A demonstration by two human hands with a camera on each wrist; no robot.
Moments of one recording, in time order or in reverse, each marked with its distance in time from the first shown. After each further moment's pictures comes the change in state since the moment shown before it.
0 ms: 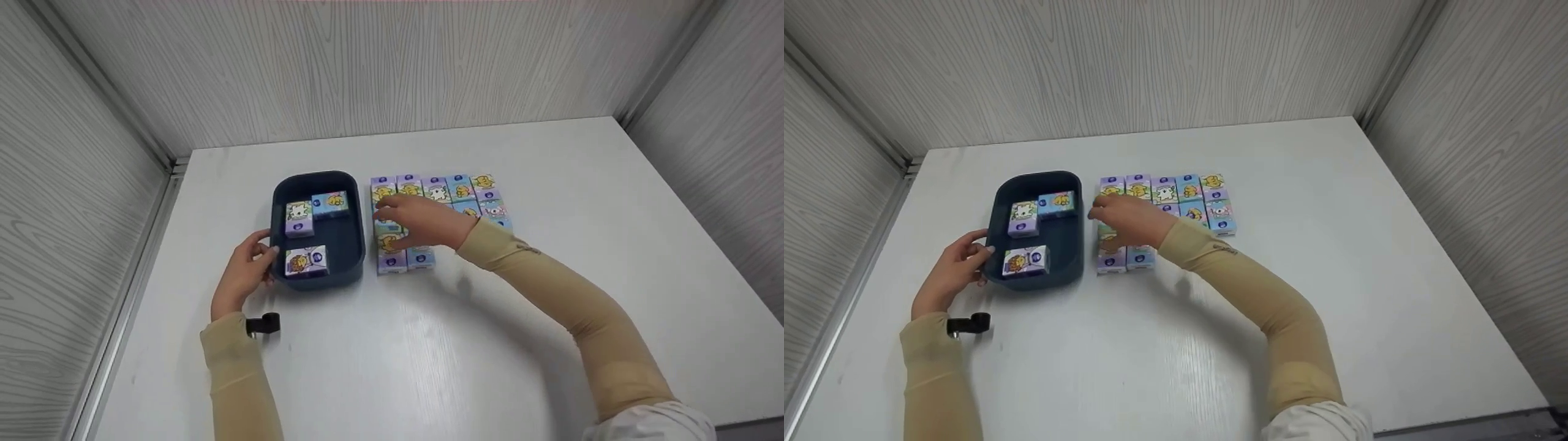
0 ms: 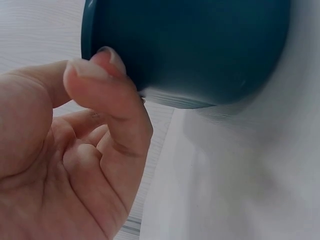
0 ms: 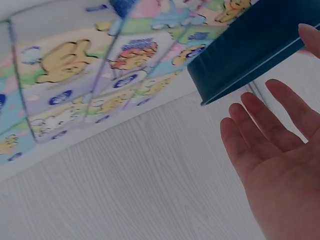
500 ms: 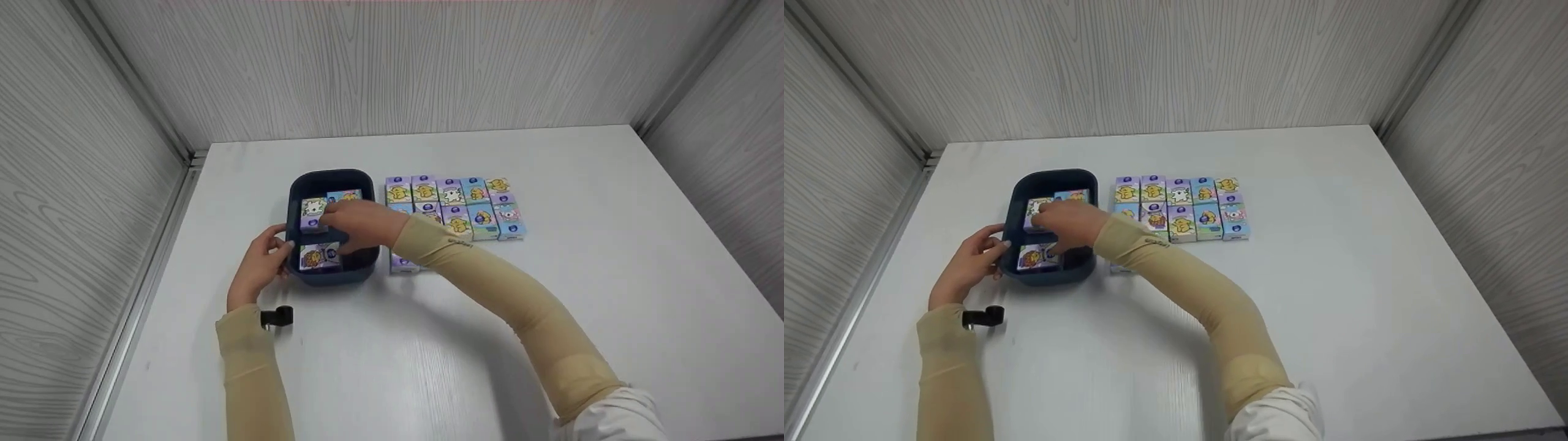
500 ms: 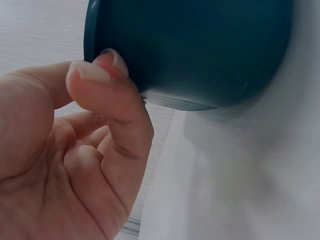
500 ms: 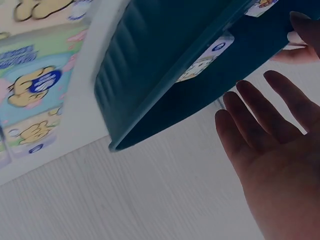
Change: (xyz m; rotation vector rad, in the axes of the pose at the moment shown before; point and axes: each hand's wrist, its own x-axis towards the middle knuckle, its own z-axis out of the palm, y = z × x) left_hand 0.001 -0.002 -0.001 -0.026 0.014 0.027; right_hand 0.100 -0.066 0.009 -0.056 -0.078 -0.108
